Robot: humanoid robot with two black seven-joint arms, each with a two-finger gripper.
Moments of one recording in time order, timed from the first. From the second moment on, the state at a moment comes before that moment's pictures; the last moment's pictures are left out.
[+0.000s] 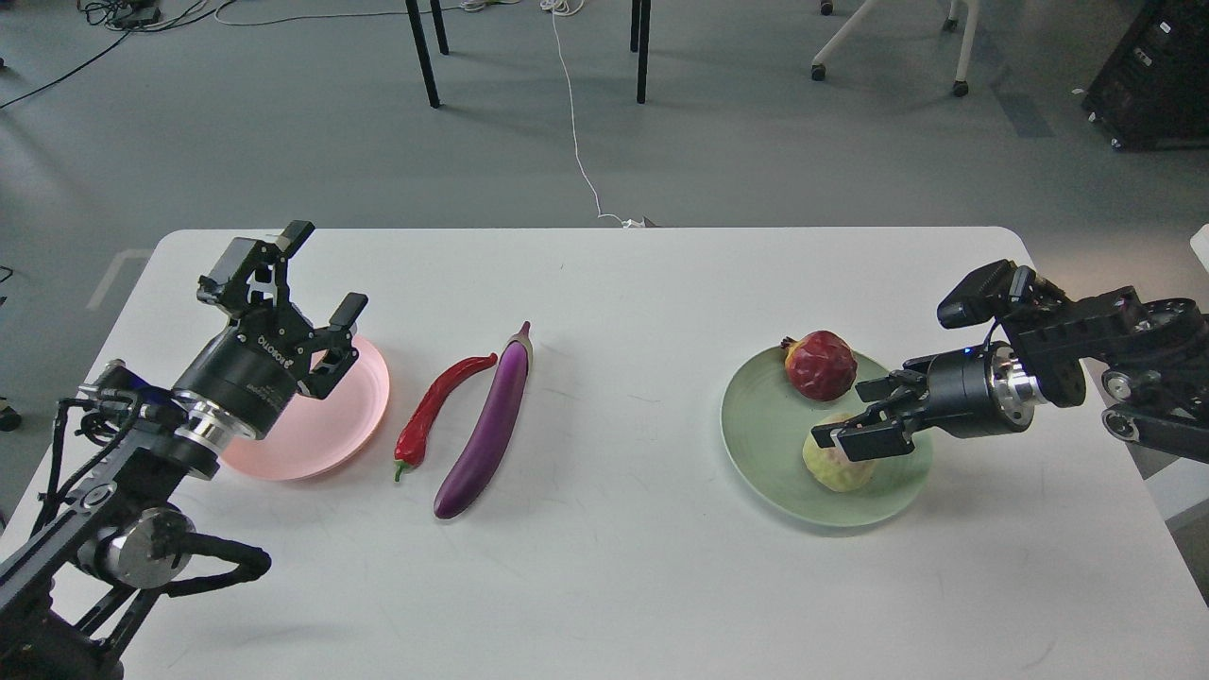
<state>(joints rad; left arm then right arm) -0.07 0.43 -1.21 -1.46 0.63 -0.20 -0.25 1.34 -0.76 -0.47 1.26 -1.43 0.14 0.49</state>
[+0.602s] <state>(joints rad) -0.09 0.42 -1.16 -1.50 0.94 -0.20 -0.25 0.69 -0.78 0.35 1.28 -0.35 0.16 0.49</state>
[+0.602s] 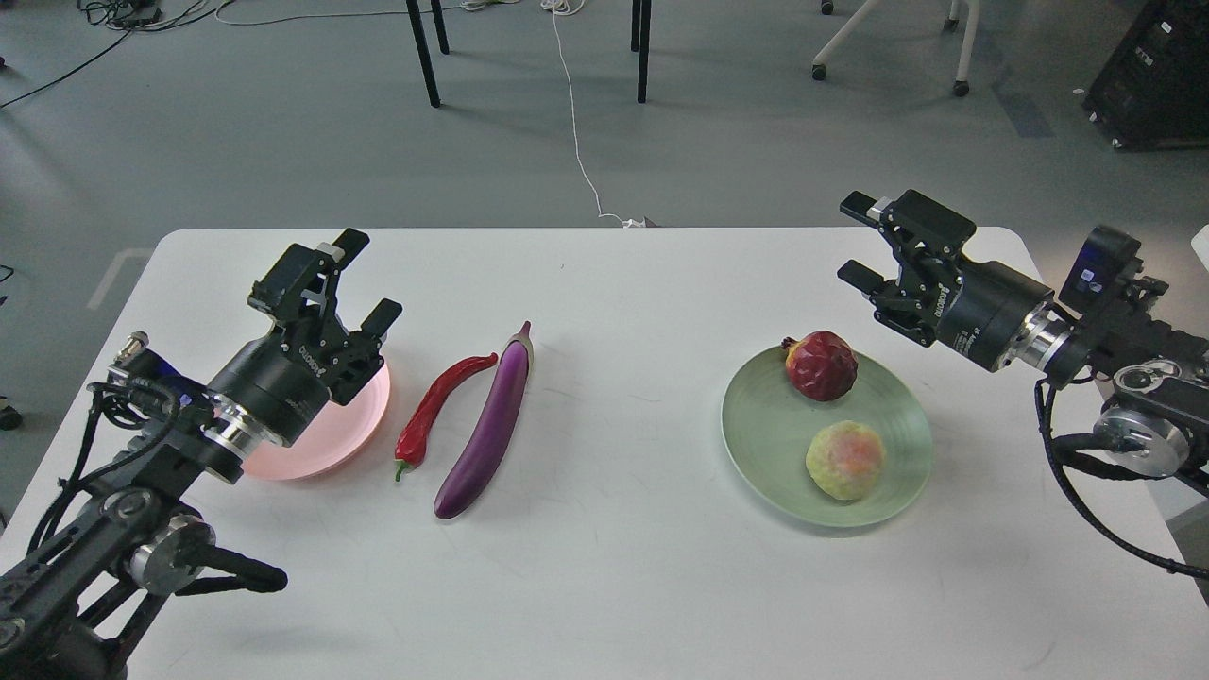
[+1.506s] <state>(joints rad) -0.71 0.54 -0.51 -1.14 2.14 -0.20 -0.26 0.23 -0.72 0.80 1.24 -0.18 0.35 0.49</state>
